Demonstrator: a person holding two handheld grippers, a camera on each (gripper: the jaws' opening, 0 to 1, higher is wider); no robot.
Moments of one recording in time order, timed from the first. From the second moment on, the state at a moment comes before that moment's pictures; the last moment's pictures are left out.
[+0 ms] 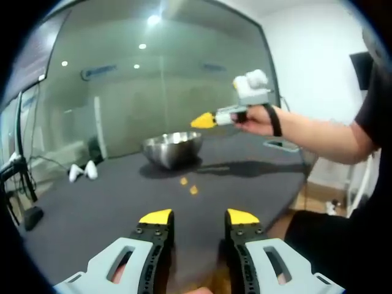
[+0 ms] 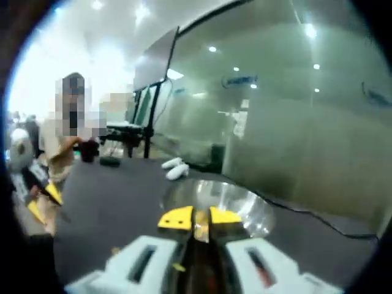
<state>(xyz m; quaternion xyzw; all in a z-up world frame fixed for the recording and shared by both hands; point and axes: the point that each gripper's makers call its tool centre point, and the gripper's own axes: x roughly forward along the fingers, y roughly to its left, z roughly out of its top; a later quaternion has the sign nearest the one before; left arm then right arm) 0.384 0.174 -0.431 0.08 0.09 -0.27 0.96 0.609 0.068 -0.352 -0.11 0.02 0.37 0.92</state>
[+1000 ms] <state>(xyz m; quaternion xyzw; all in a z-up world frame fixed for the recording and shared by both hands) 0.386 0.178 -0.429 0.08 0.09 -0.26 0.96 0.622 0.069 -0.356 -0.05 0.04 0.37 0.93</state>
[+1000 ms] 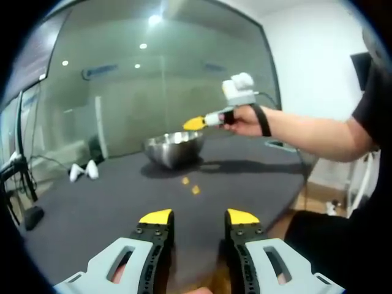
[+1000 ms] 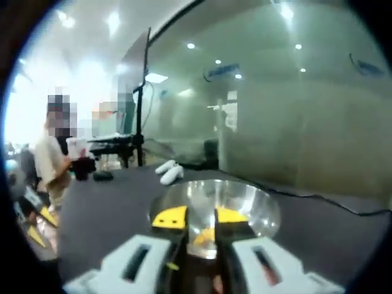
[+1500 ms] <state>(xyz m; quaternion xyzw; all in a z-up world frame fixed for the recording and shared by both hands) 0.385 0.177 -0.430 0.08 0.09 -0.26 0.96 0.571 0.048 -0.364 -0.04 0.02 0.43 0.90</state>
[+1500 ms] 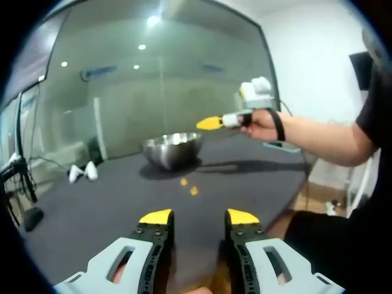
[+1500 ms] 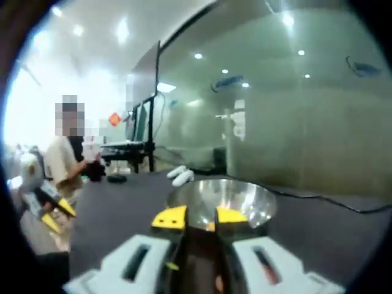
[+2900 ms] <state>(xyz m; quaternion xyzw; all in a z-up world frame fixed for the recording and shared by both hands) 0.383 0.176 -0.434 0.08 0.10 -0.27 0.96 0.488 0.102 -0.456 -0.10 0.09 0.56 0.82</state>
